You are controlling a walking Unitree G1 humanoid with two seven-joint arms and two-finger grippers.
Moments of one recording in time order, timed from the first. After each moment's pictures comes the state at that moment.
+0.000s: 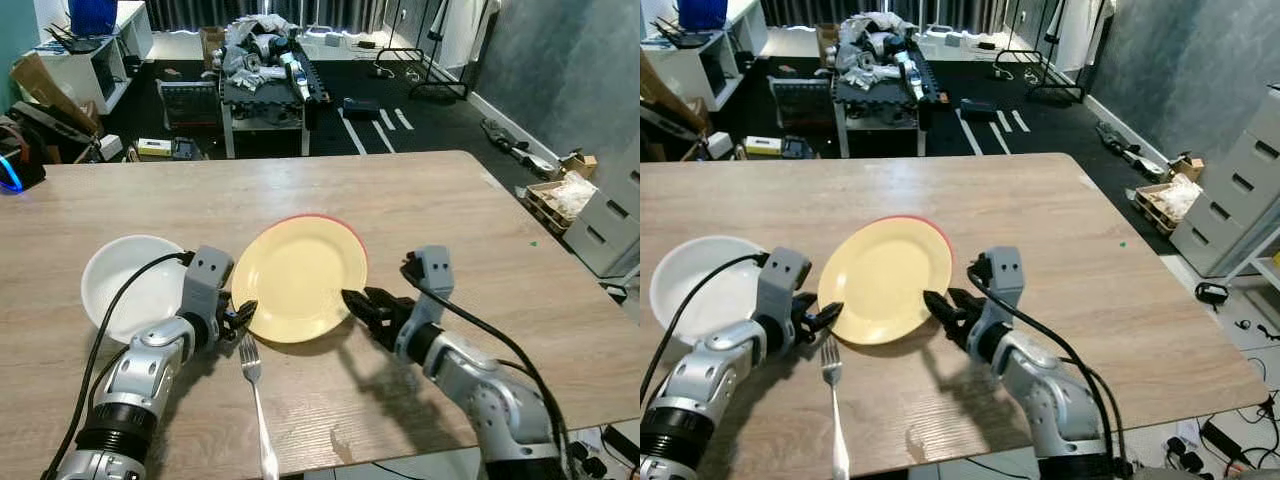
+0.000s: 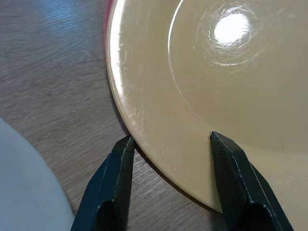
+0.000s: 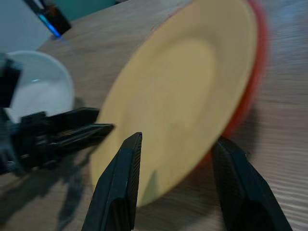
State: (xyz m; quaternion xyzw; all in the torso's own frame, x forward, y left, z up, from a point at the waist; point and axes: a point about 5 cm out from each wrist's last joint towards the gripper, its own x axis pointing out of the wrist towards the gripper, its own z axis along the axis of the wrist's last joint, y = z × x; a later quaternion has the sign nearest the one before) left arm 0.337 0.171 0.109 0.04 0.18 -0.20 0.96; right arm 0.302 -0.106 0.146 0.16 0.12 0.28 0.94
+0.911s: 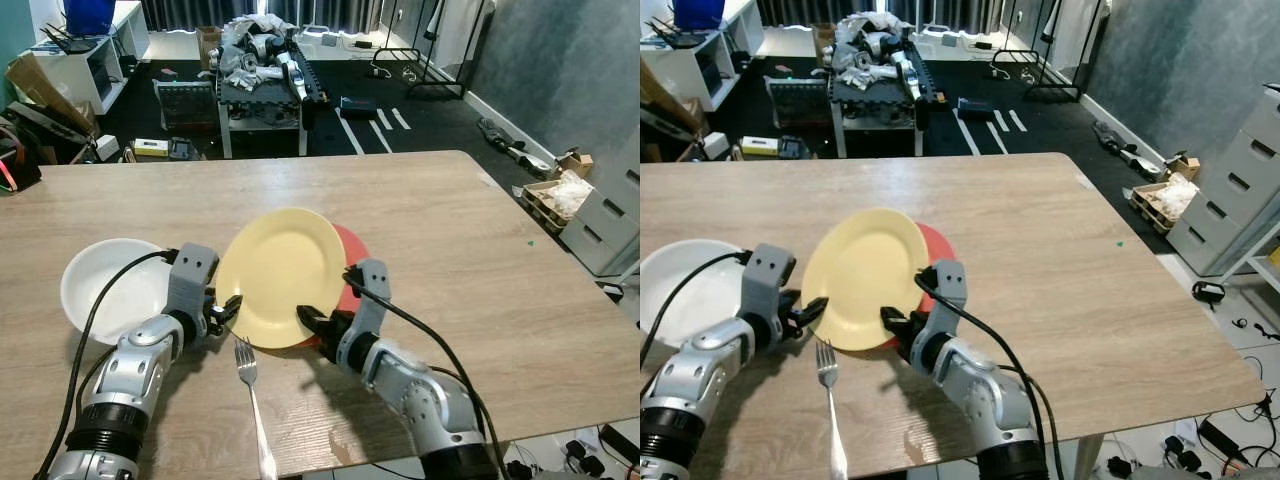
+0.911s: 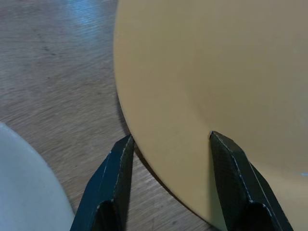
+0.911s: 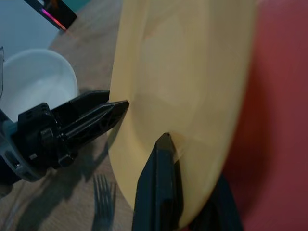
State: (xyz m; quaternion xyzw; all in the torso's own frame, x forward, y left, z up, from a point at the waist) left arm 0.338 0.184 0.111 0.04 0.18 -0.16 0.97; right arm 0.308 -0.043 0.119 0.24 0.19 0.28 0.91
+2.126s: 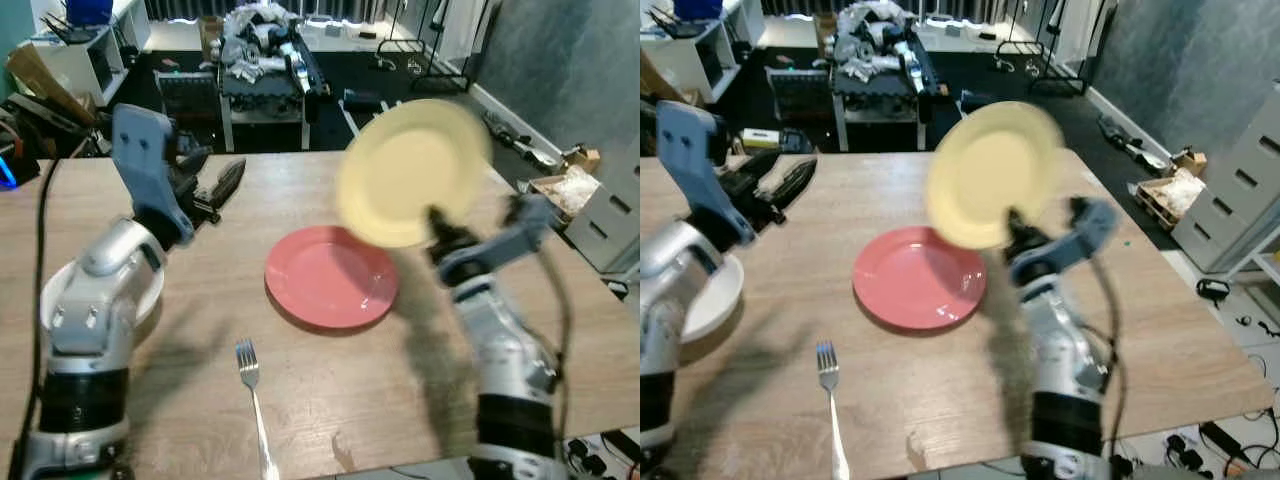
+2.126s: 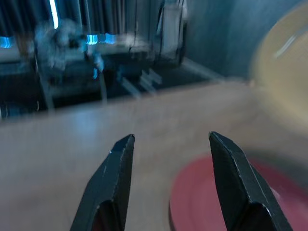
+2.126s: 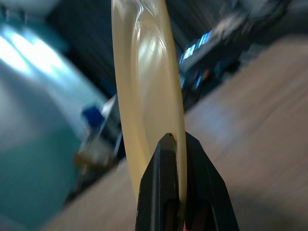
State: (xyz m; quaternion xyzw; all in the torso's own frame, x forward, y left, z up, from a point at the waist) left arm 0.329 0.172 0.238 -0.02 -0.07 -0.16 0.98; right arm 0.334 -0.198 0.229 0.37 -0.15 0.01 0.92
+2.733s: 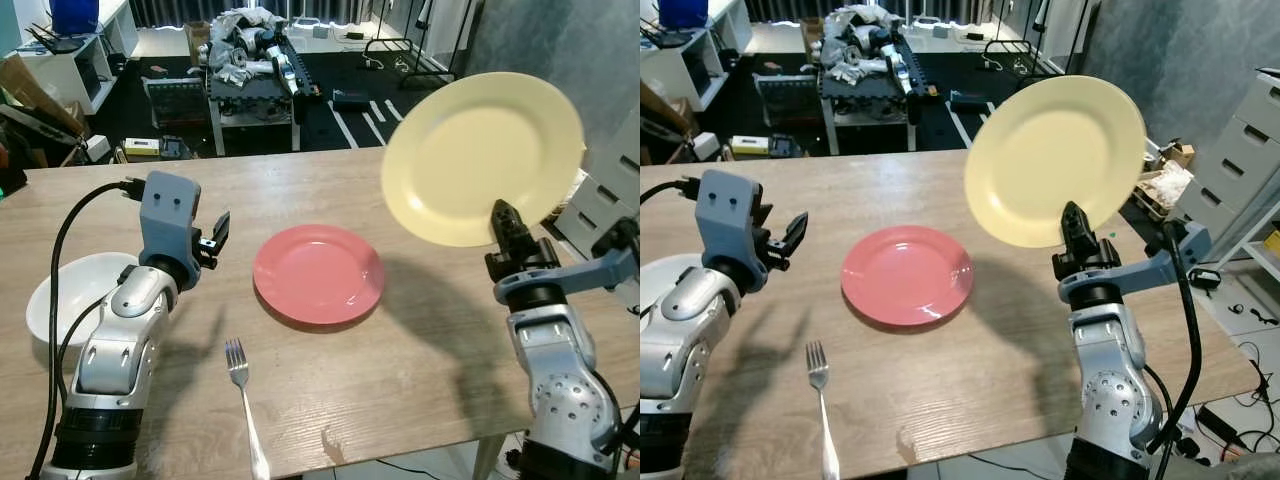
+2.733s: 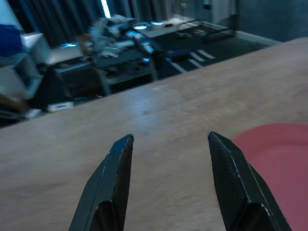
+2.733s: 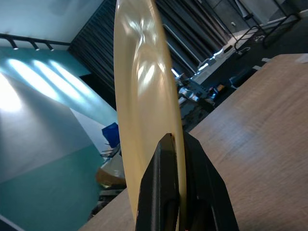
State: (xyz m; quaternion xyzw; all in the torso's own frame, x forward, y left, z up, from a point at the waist) left arm 0.327 0.180 0.220 0.09 -0.07 -0.03 0.99; right arm 0.297 -0.204 0.223 0.39 -0.17 0.04 0.90
